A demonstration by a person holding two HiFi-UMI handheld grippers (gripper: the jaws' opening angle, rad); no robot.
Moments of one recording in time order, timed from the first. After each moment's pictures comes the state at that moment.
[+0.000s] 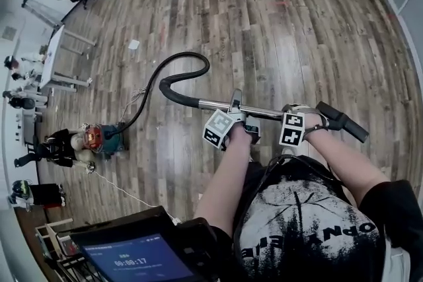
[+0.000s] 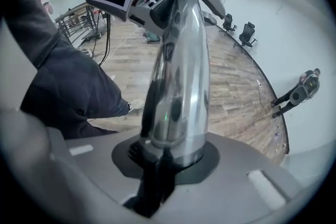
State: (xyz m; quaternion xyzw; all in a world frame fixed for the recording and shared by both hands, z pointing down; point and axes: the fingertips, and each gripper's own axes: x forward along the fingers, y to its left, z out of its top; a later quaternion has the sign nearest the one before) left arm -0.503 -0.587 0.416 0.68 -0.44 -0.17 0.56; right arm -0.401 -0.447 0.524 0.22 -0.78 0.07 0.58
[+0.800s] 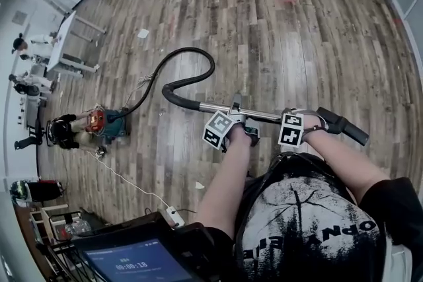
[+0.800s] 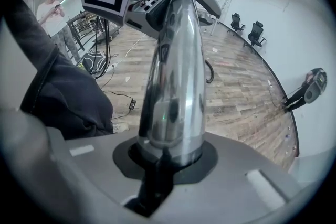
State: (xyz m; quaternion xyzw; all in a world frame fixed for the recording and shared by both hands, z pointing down) left arm -0.550 -0.495 0.435 0.65 -0.48 -0.17 0.56; right arm -0.439 -0.359 0.534 0.18 -0.79 0.08 0.58
